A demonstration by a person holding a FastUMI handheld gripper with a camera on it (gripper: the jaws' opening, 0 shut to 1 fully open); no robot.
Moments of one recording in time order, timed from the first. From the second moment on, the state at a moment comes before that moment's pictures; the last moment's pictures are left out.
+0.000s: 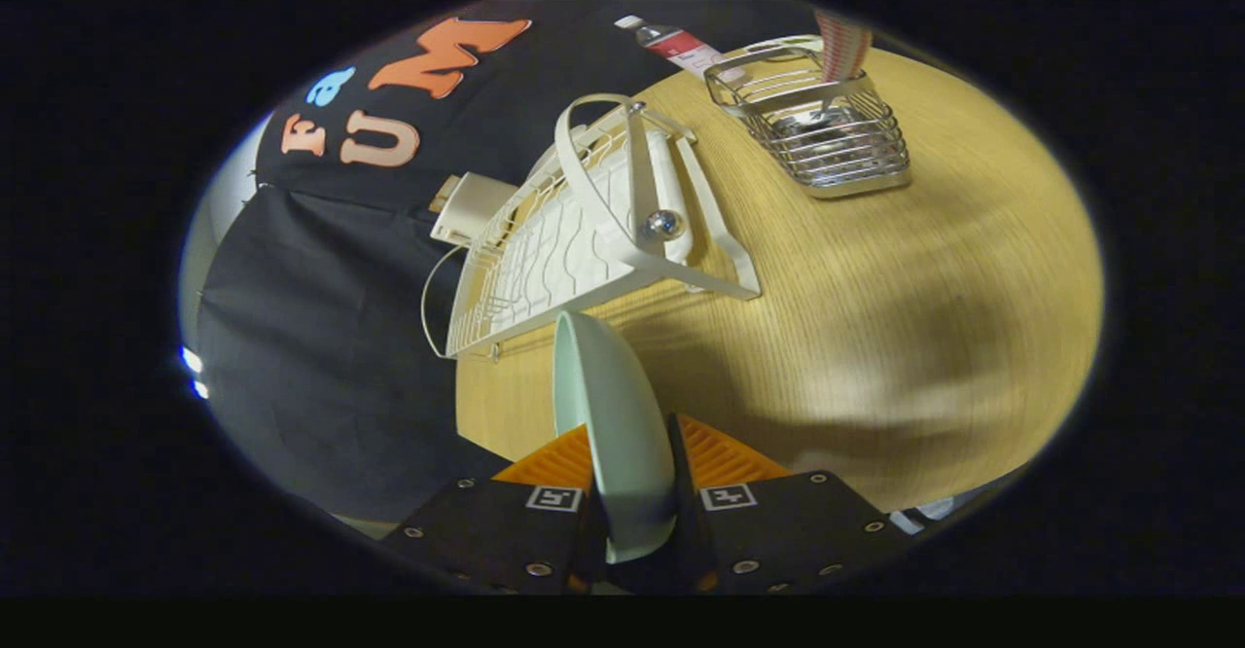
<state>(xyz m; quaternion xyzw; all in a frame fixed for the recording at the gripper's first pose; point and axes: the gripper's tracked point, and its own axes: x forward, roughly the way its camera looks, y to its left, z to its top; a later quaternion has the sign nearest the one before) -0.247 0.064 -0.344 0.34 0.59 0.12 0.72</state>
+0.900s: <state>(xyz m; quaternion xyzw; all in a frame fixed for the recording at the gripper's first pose) -0.162 -0.074 -0.313 0.15 0.42 -0.01 0.89</state>
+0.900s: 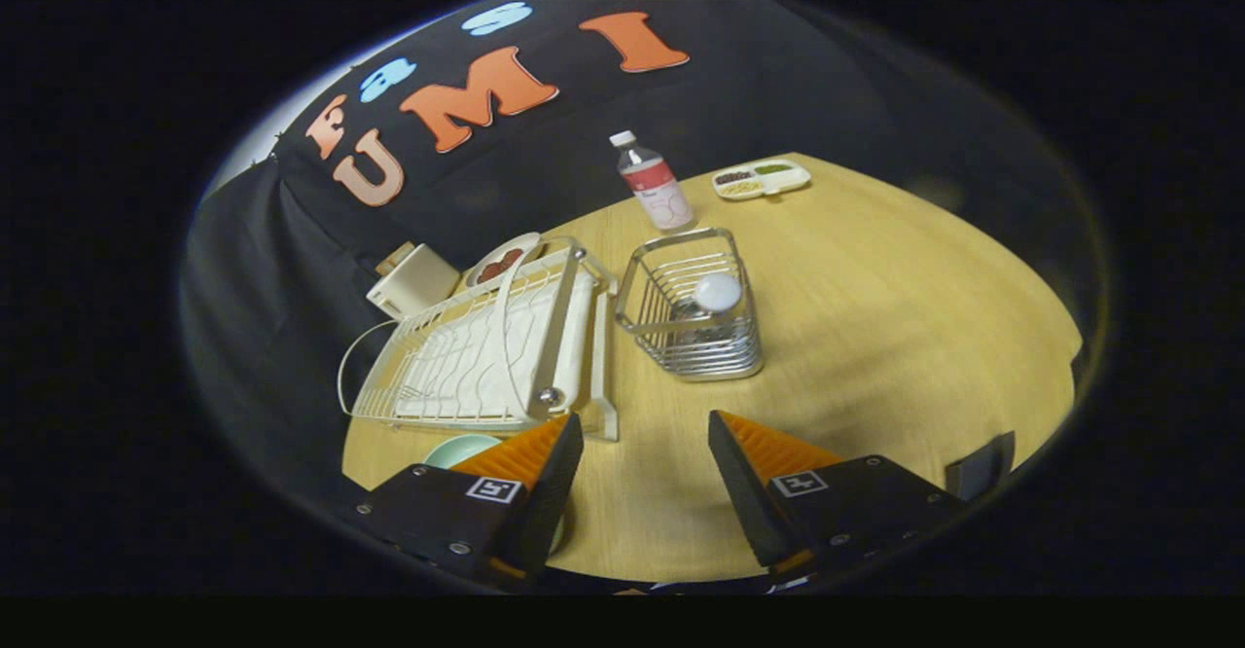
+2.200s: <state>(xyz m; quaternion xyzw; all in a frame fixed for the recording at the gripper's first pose) -0.100 -0.096 -0.285 -0.02 0.31 -0.03 0.95</state>
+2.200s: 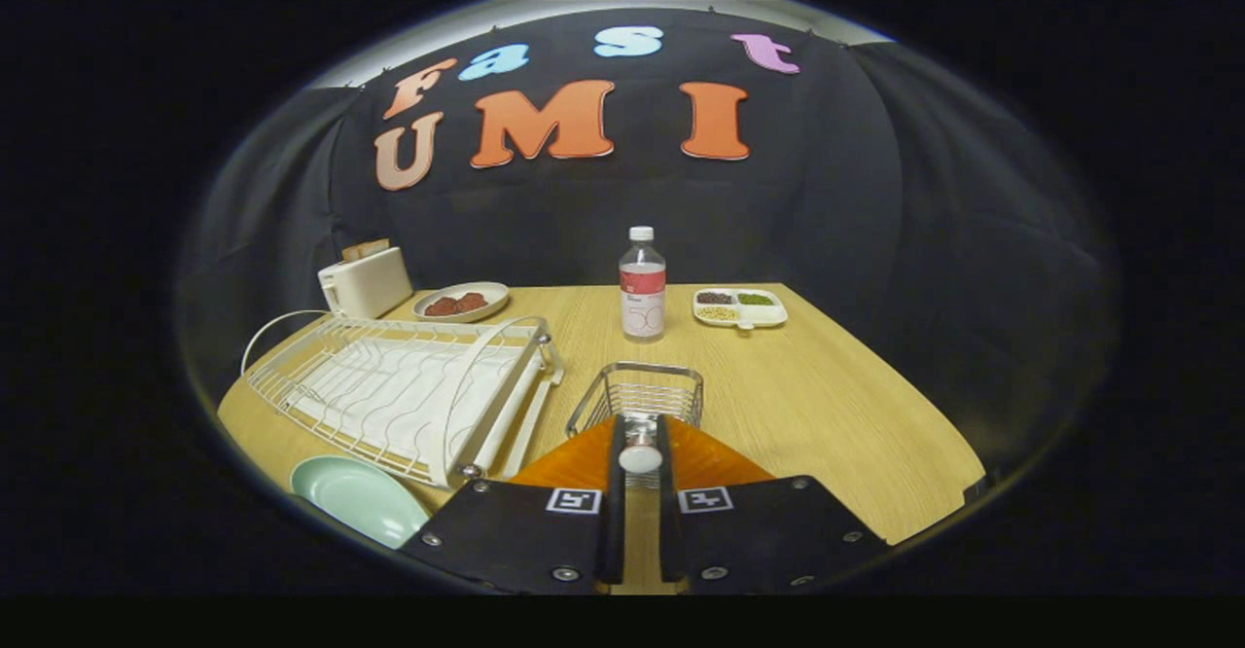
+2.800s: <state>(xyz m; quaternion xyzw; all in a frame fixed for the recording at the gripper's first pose) -0.089 -0.088 -0.200 -0.04 0.28 -0.01 0.96</state>
